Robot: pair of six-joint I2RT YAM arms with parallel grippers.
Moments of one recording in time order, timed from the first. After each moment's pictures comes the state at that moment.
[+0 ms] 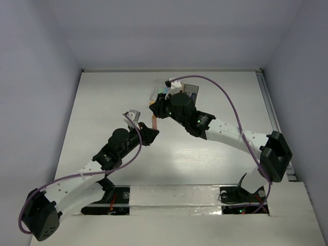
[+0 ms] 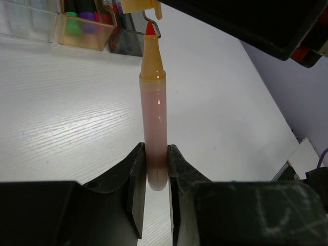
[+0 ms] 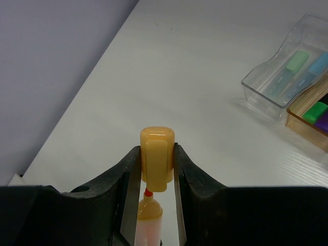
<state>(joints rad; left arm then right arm) -0.70 0.79 0.39 0.23 0.01 -0.57 0.92 1.58 1.26 0.09 0.23 0.47</state>
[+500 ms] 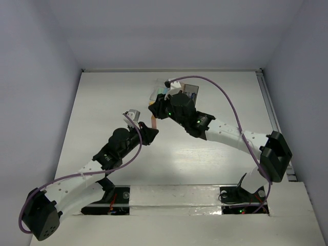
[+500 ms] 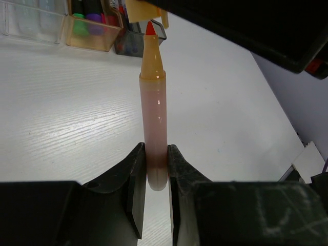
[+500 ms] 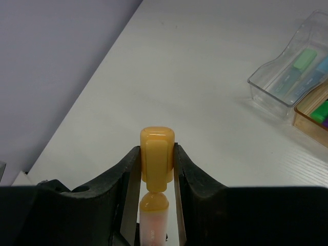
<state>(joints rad) -0.70 0.80 0.40 0.23 -0.01 -0.56 0.93 1.58 1.26 0.10 0.22 0.47</state>
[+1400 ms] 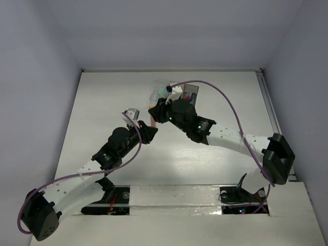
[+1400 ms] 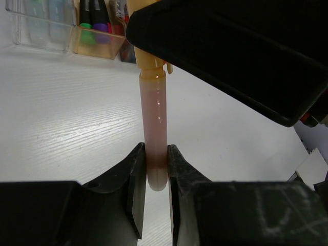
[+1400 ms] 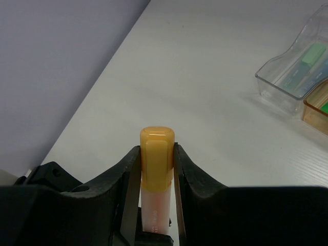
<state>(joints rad) -0.71 0.79 0.43 0.19 -0.06 -0.55 0.96 1.54 1.18 0.17 0.24 0.50</state>
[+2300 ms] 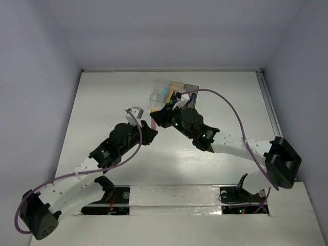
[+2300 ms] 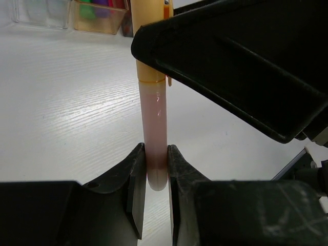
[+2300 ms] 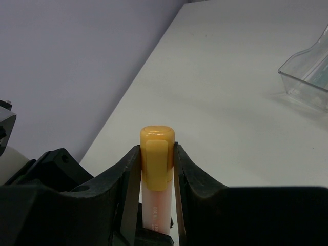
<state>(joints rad) -0.72 0.80 0.55 -0.03 -0.05 -0.52 0.97 1.47 0.98 0.40 0.17 0.62</state>
